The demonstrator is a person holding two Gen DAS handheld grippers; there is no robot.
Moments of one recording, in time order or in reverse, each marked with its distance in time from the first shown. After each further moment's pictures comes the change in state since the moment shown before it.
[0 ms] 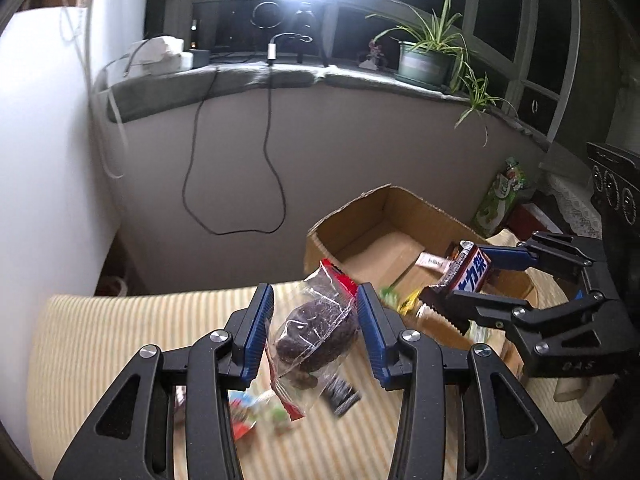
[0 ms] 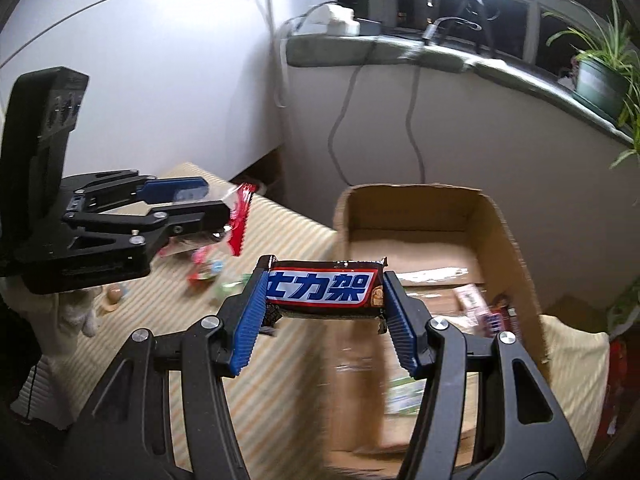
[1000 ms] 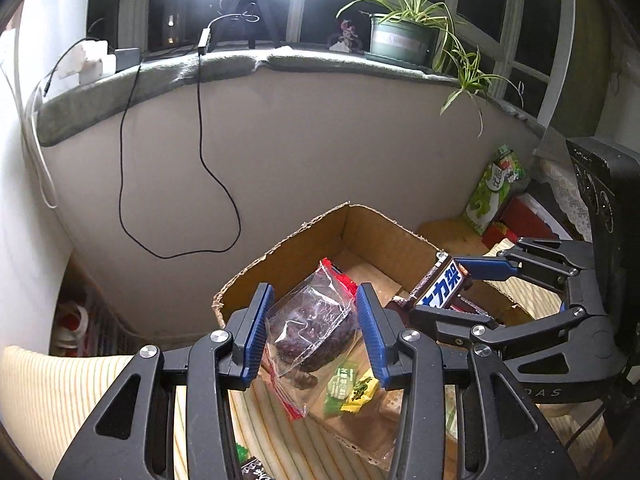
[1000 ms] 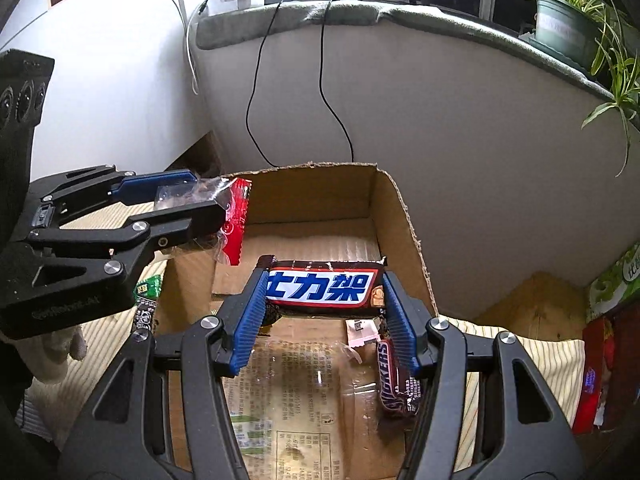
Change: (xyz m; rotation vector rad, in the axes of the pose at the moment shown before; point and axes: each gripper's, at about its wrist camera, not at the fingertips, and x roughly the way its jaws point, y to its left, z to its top) left arm 0.078 -0.052 0.041 0.052 0.049 -0.049; right arm 0.038 -0.094 0.009 0.093 0.100 -0.088
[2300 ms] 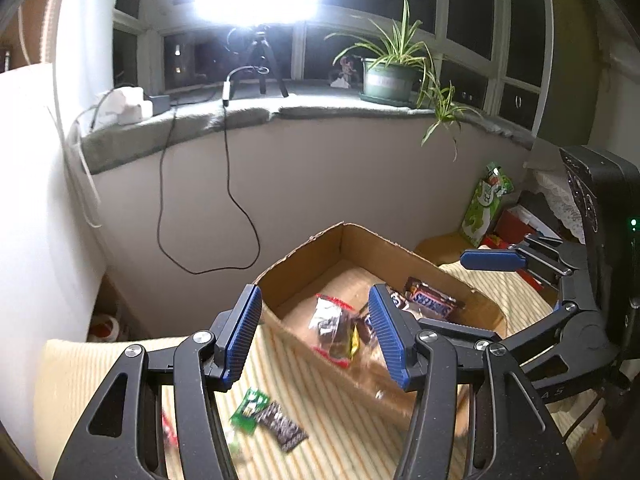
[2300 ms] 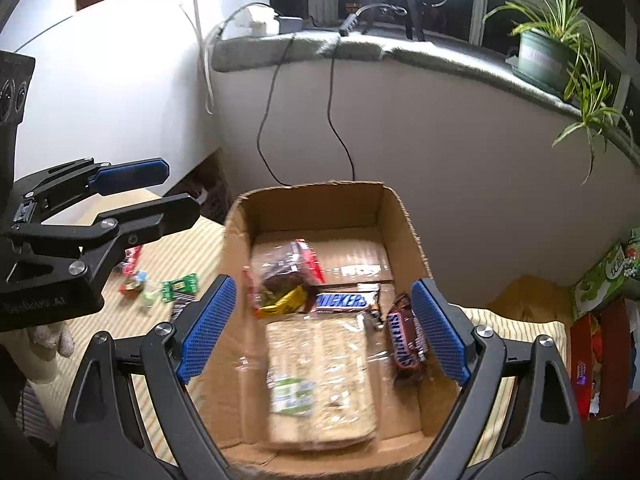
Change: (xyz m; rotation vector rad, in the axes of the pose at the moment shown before) left arm -0.095 -0.008 -0.021 0.029 -0.115 0.051; right arm -0.062 0.041 -0.013 -0.014 -0.094 -0.026
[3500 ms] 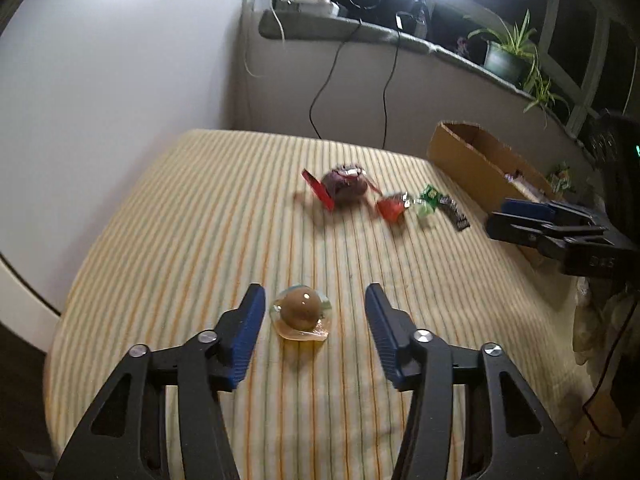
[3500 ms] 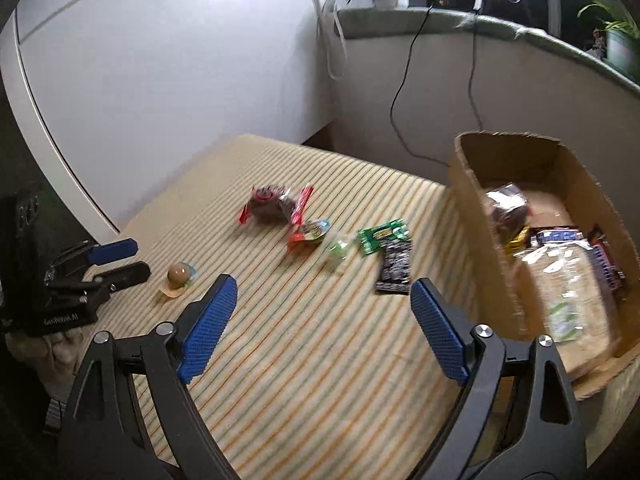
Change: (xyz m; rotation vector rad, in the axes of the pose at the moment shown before) left arm -0.102 0.125 -0.195 -0.301 0.151 0.204; right arm 0.029 0.162 -0.064 -0.043 0.046 0.254
